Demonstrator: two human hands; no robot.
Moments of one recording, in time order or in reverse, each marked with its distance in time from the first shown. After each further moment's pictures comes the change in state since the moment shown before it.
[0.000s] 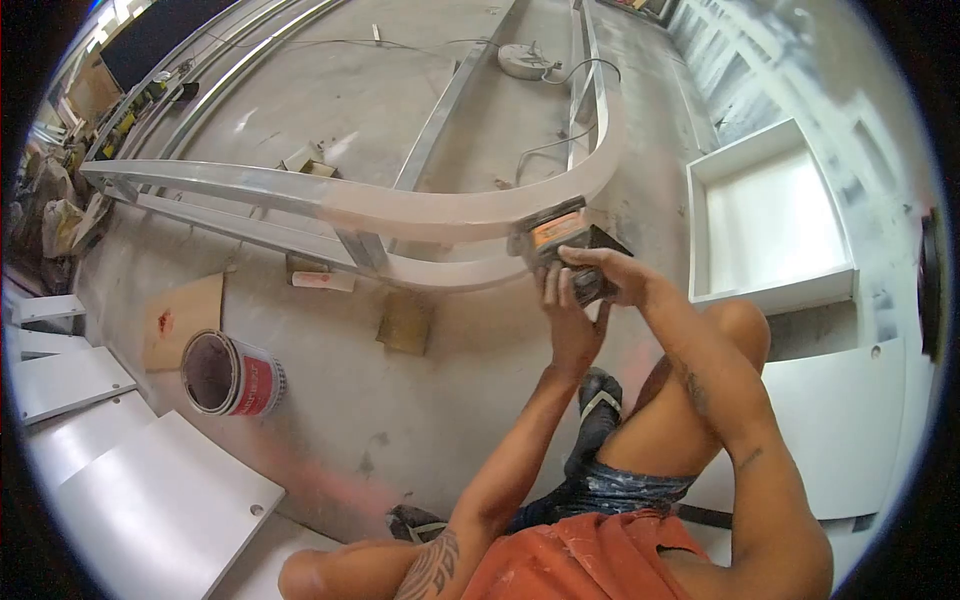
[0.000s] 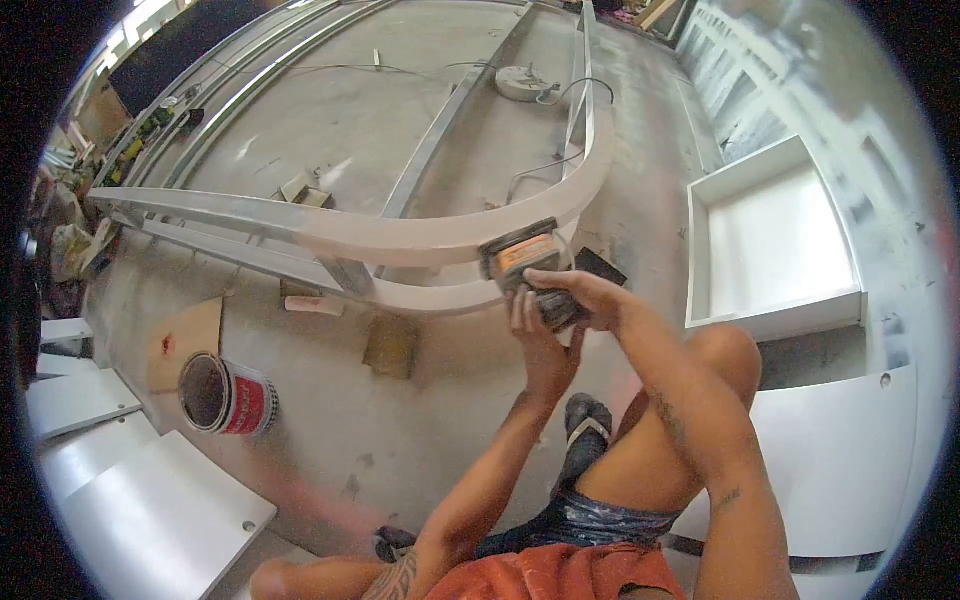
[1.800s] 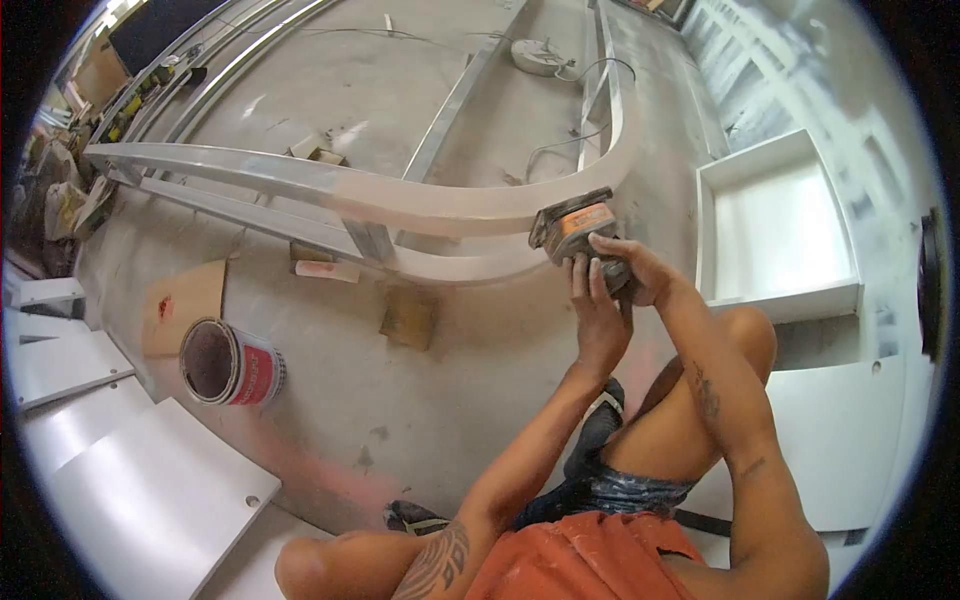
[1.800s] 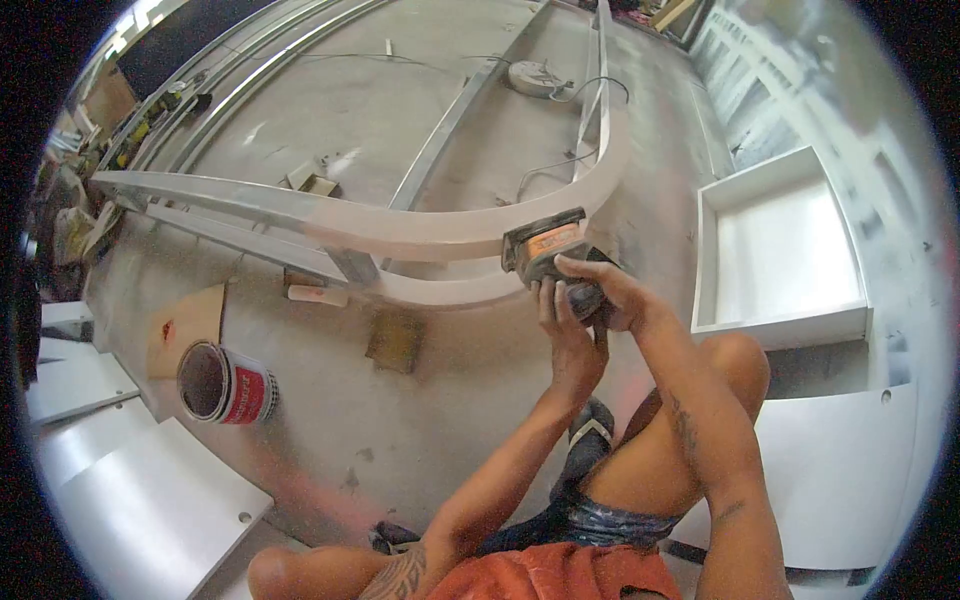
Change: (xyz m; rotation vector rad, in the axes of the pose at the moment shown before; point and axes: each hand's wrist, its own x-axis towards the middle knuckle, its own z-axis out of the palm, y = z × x) left_hand 0.012 0.032 0.017 -0.058 -0.060 -0.122; right_hand -0.010 -0.008 -0.008 0.170 -0.025 -0.042
